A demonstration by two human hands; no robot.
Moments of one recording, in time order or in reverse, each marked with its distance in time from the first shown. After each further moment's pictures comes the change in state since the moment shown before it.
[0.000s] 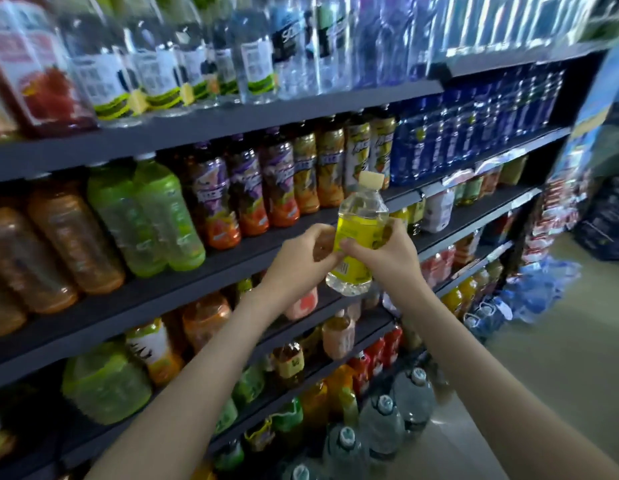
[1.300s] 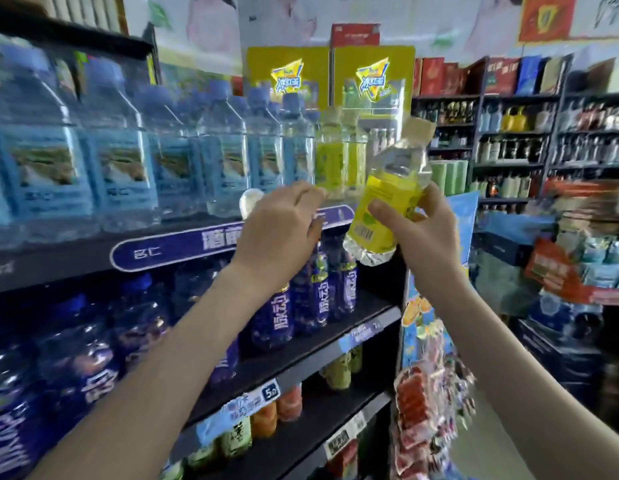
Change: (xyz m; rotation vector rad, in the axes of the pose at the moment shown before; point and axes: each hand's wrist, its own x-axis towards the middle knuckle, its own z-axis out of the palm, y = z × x) left_hand 0.773 0.342 0.499 0.683 0.570 0.742; right_hand 0.738 0.110 -0.663 0.135 0.298 -0.478
